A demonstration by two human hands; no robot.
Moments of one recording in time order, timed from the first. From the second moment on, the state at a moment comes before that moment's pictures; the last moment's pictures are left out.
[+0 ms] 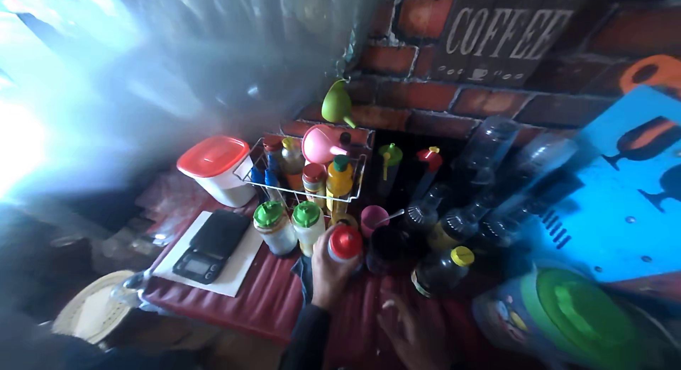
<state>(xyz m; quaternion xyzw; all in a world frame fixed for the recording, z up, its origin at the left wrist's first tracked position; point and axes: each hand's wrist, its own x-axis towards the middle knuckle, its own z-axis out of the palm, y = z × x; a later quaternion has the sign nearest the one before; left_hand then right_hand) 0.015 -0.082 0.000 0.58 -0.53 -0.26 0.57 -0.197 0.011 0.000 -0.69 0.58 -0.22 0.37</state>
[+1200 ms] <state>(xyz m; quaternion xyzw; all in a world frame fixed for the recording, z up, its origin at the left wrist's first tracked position) 0.032 0.013 -0.089 0.74 -0.62 -0.15 0.19 -0.179 -0.001 -0.040 -0.76 0.54 -0.14 0.34</state>
